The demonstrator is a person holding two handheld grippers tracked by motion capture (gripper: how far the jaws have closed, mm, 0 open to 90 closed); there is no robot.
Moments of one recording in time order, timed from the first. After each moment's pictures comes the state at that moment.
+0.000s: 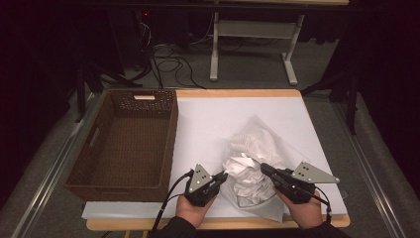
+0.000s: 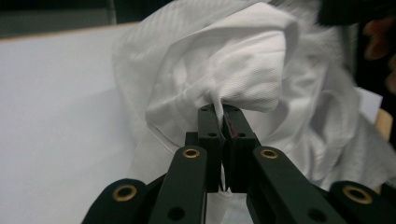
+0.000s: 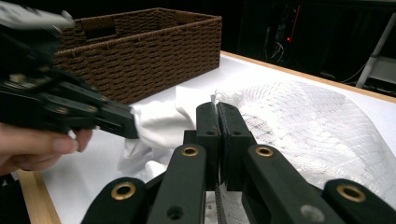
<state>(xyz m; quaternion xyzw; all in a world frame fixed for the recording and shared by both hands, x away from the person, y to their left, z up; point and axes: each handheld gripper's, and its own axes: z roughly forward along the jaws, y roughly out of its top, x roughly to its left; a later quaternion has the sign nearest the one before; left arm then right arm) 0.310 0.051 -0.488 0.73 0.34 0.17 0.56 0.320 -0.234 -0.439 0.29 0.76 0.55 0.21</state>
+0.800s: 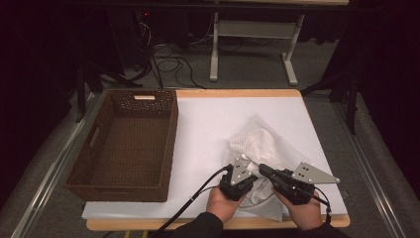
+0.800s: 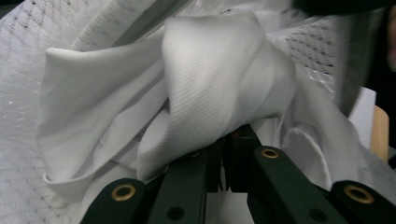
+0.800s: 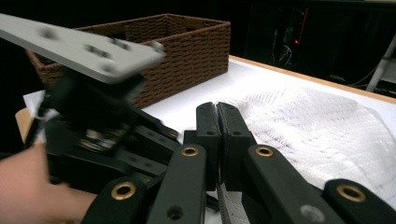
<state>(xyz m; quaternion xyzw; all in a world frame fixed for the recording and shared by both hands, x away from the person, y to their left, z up) 0.340 -0.036 -0.495 0.77 0.31 0.15 0.54 0.317 -0.230 -0.434 0.28 0.76 0.56 0.19</state>
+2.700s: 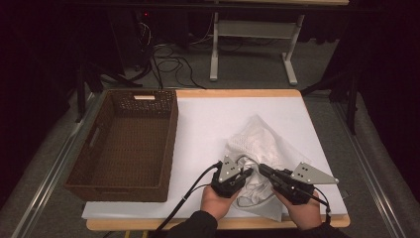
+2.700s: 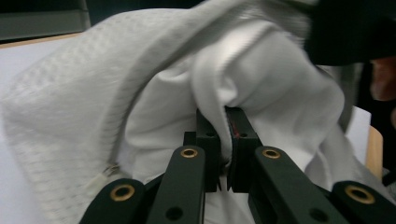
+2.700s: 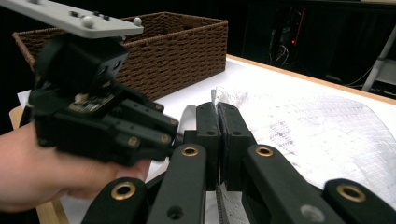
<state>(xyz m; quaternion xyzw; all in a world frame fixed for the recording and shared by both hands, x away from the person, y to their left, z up) 0.337 -0.015 -0.486 0.75 0.32 0.14 0.57 0.318 -0.230 -0.437 0.28 0.76 0.55 0.20</state>
